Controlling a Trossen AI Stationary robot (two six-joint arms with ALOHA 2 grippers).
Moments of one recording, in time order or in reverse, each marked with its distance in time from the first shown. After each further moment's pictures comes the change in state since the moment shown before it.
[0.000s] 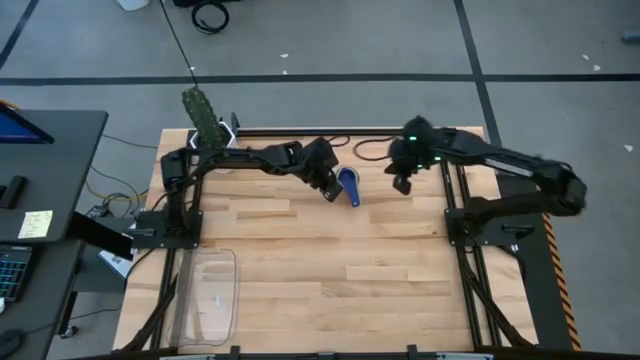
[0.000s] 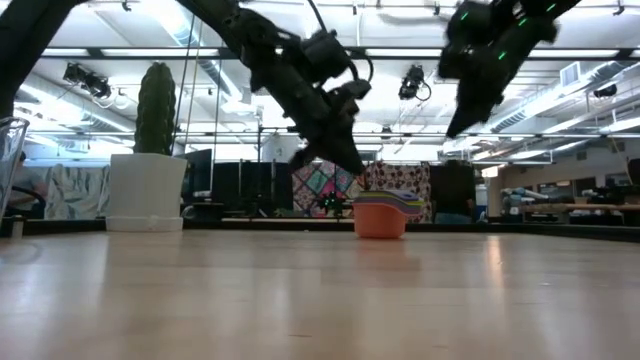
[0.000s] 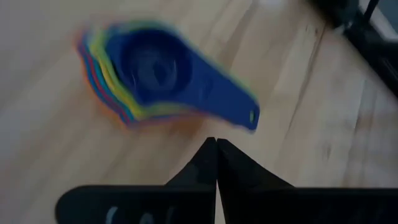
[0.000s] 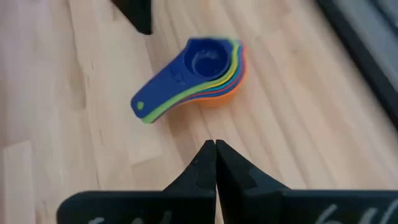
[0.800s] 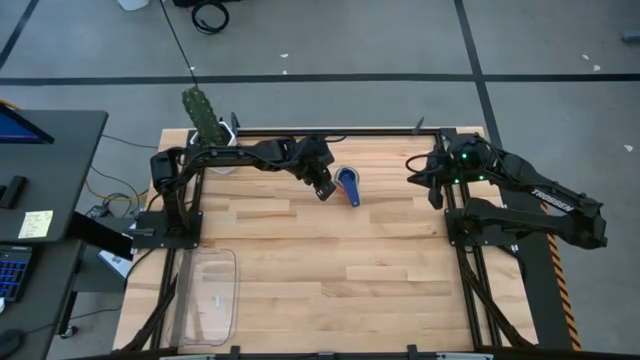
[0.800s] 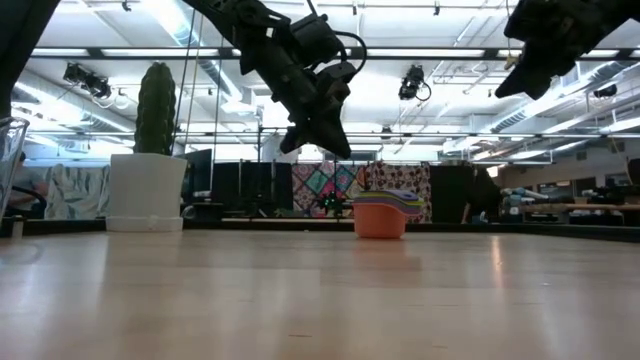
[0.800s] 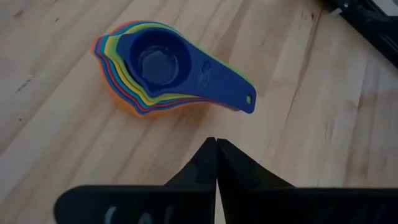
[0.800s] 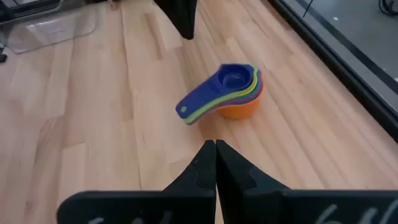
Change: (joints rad) left arm 0.009 -0.079 0.001 -0.103 -0.013 0.115; right arm 0.017 -0.509 -0.190 -0.036 -0.069 0.063
